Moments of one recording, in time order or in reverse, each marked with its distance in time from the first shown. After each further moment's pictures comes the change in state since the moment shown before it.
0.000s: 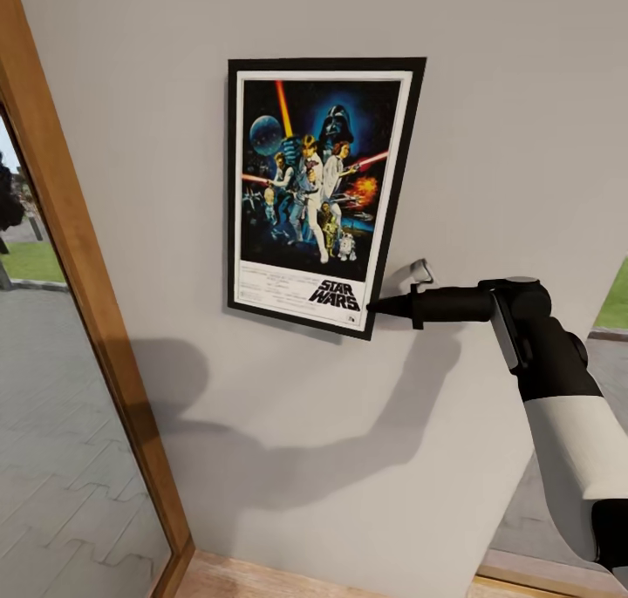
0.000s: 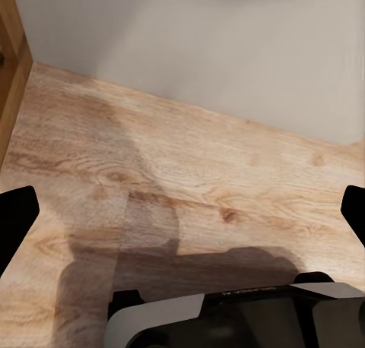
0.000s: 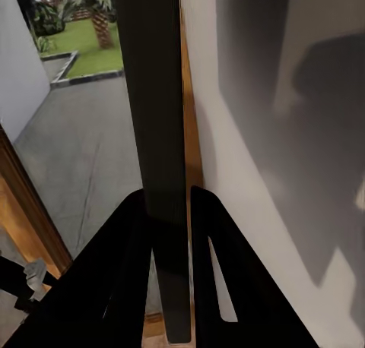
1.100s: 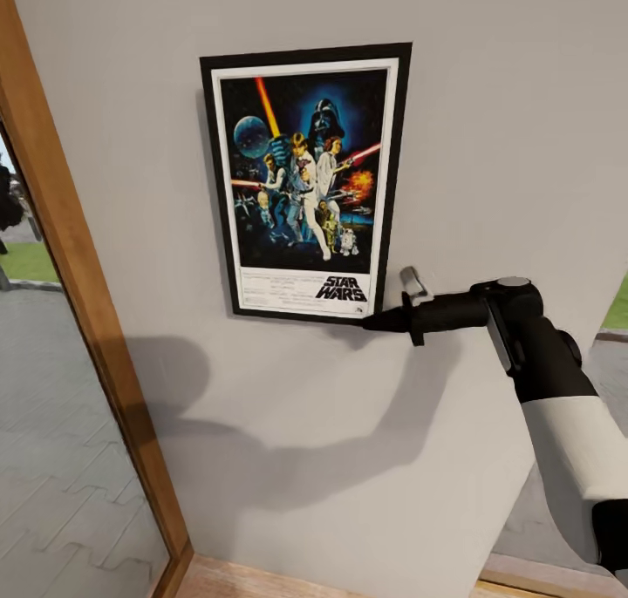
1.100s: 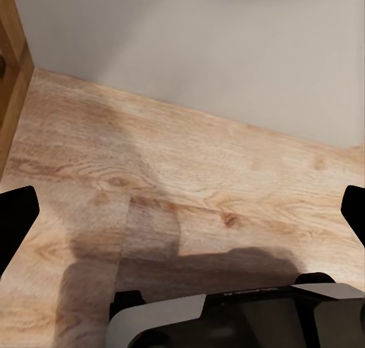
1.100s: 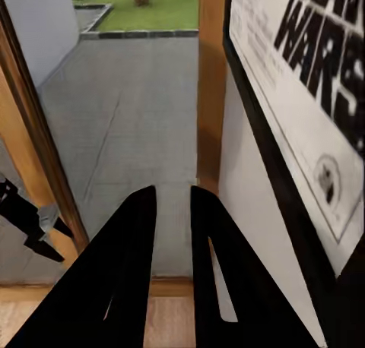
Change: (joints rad) left arm 0.000 0.003 0.002 -0.001 0.001 0.000 -0.001; right arm 0.001 -0.001 0.043 -0.003 0.083 -0.130 0.148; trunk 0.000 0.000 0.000
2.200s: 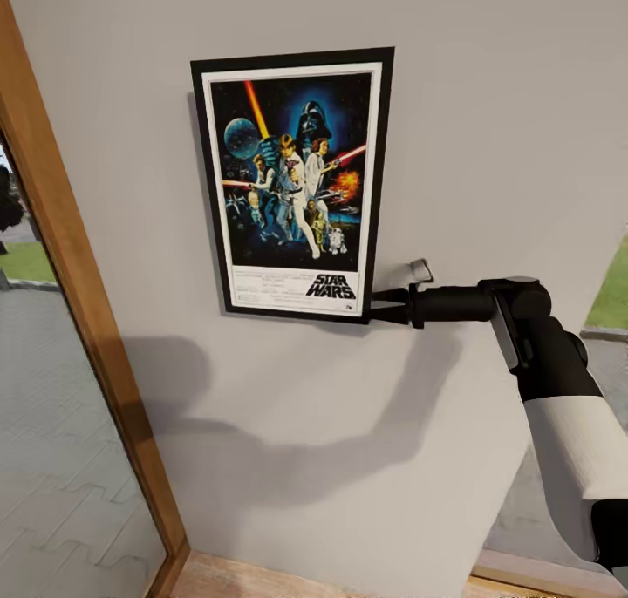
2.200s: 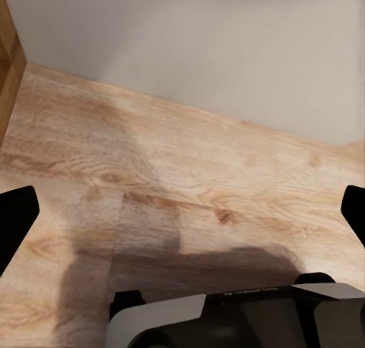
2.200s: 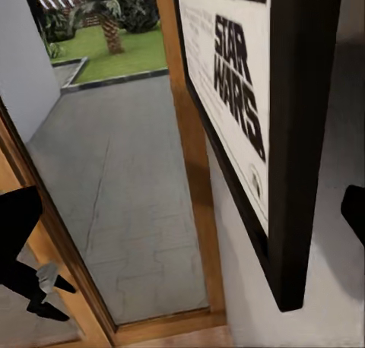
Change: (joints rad) left arm 0.000 0.000 0.000 0.001 0.000 0.000 0.000; right arm -0.001 0.002 -0.043 0.000 -0.104 0.142 -0.136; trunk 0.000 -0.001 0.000
